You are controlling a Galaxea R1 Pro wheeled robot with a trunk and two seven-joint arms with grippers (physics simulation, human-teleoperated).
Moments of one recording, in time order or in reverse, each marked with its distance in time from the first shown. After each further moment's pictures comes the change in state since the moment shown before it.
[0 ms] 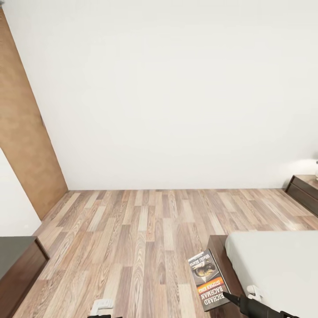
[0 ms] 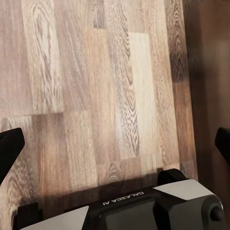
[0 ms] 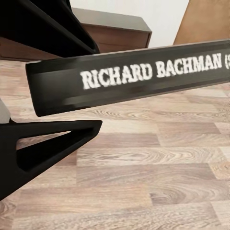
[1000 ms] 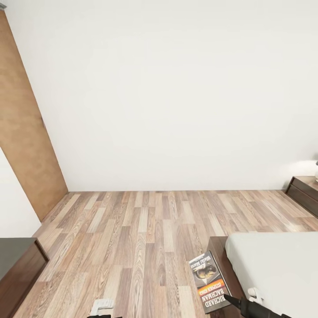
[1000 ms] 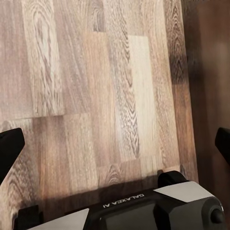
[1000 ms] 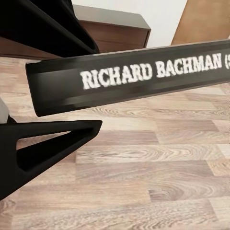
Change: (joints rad) left arm 0.000 0.000 0.000 0.000 0.000 0.000 0.001; right arm 0.000 0.000 0.000 0.028 0.000 -0.026 -0.002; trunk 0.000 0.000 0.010
